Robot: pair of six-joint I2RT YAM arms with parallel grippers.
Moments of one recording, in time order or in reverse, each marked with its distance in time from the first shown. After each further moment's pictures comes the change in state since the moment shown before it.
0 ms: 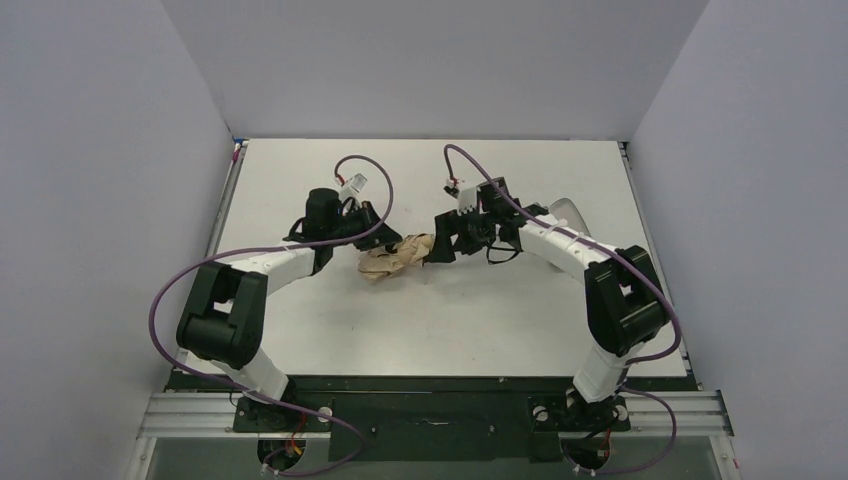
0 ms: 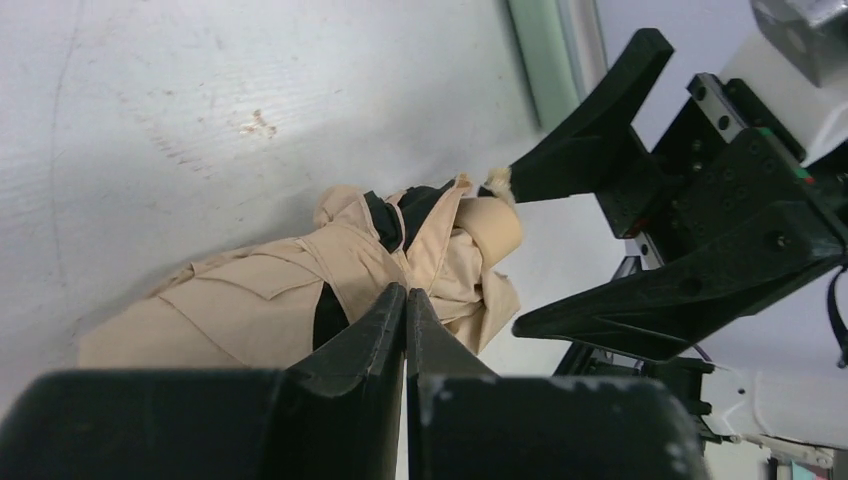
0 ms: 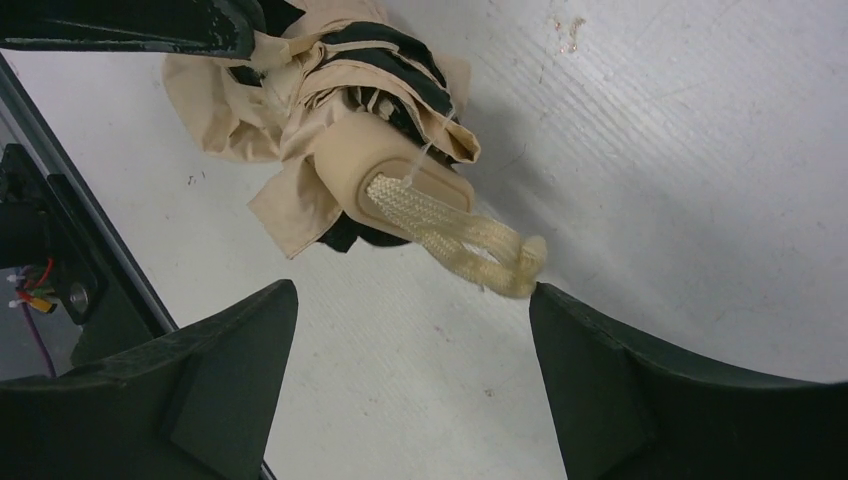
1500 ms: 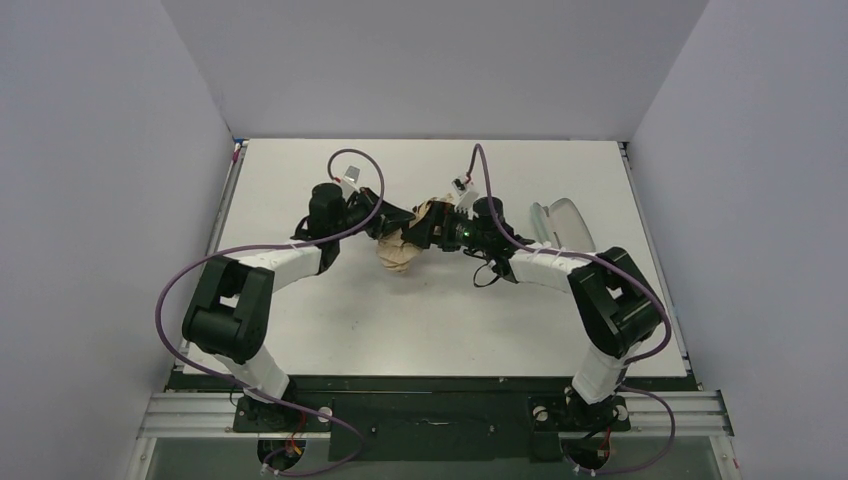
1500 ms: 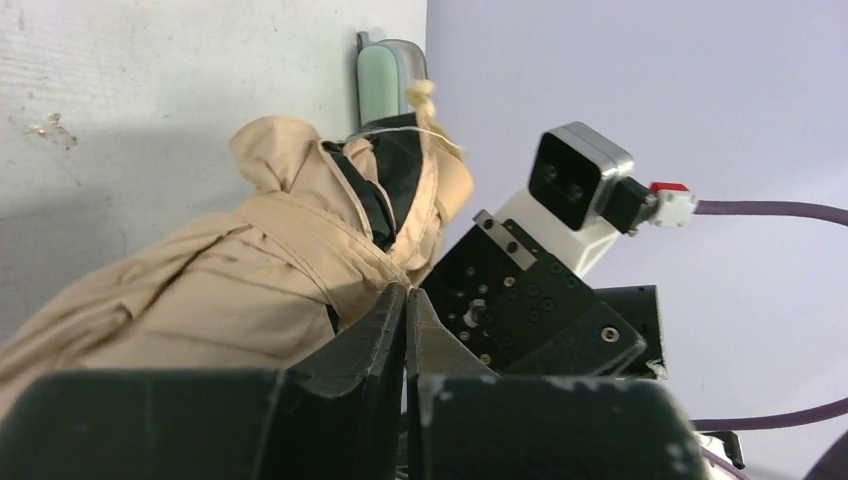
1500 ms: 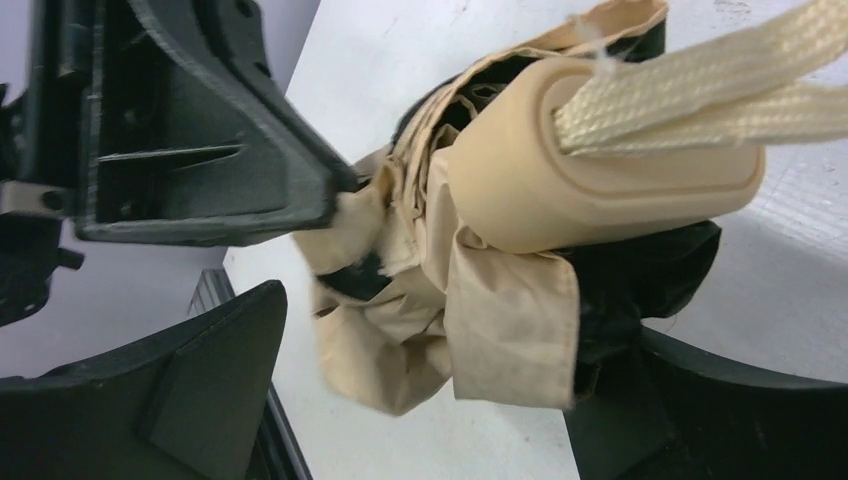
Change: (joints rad) left arm -0.032 0.037 0.027 0.251 -0.007 -0.606; right arm 0.082 -0.007 -0.260 0.797 0.081 0.590
